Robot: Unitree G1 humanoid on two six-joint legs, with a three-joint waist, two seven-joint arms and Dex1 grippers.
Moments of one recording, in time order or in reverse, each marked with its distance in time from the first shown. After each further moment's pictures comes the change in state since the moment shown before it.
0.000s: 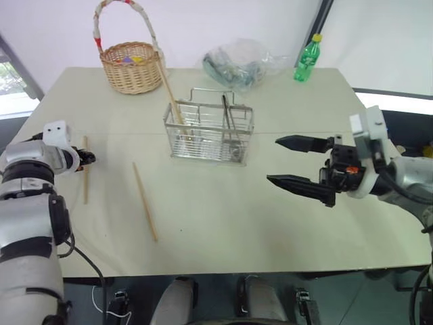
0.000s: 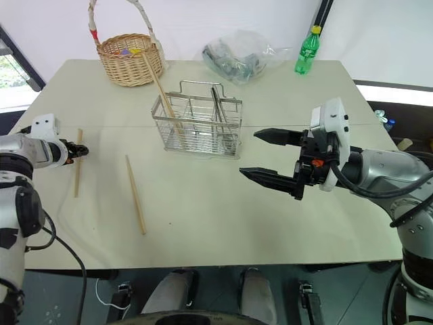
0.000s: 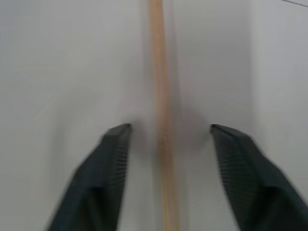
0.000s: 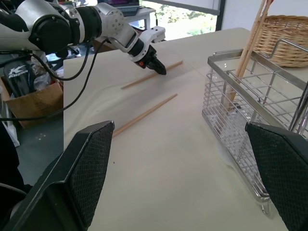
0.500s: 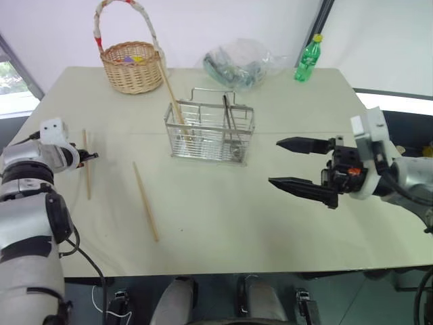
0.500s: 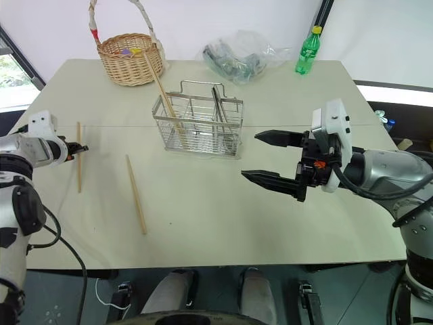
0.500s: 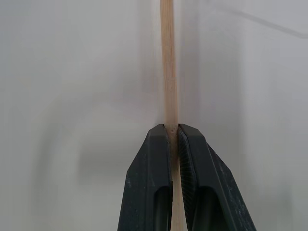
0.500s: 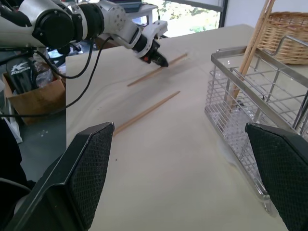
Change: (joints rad) left arm -0.003 -0.012 0.087 -0.034 -0.018 -0.095 -0.003; right arm 0.010 -0.031 0.000 0.006 -0.002 -0.011 0.028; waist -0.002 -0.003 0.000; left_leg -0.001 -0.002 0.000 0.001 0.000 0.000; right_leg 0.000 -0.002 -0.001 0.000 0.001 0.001
